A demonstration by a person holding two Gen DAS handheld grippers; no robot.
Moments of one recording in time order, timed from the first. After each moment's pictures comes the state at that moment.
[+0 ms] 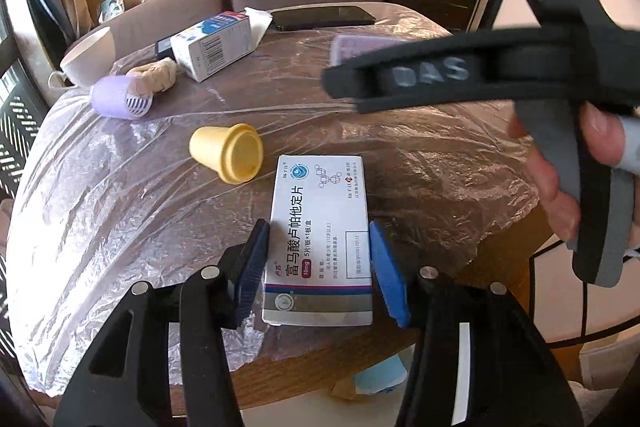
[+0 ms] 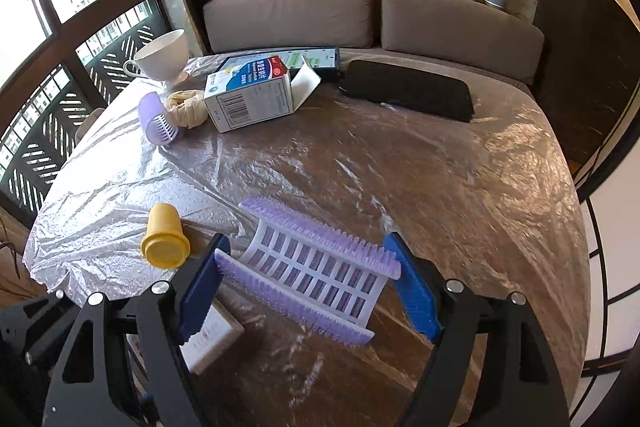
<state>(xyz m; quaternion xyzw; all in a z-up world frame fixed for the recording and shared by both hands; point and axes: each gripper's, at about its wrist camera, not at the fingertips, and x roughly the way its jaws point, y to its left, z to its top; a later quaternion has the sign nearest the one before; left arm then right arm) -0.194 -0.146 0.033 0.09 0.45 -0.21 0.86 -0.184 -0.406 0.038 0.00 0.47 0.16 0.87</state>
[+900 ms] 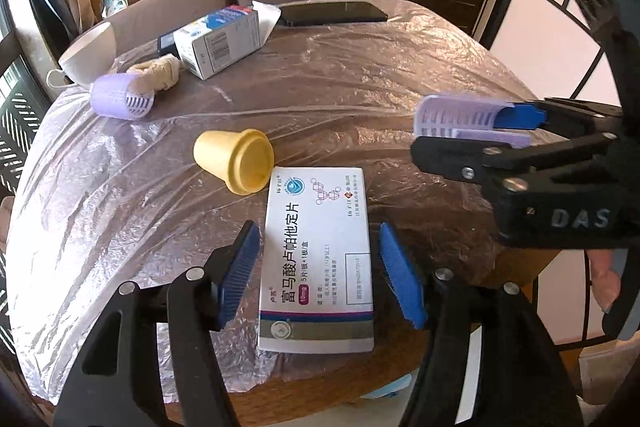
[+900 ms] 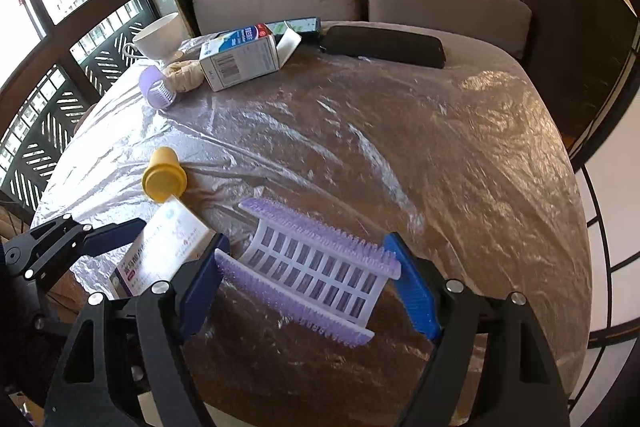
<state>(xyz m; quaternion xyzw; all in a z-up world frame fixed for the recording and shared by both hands) -0.177 -0.147 0.027 0.10 0.46 -0.20 0.86 -0.228 -0.429 0.026 0.01 0.49 0.14 0.86</state>
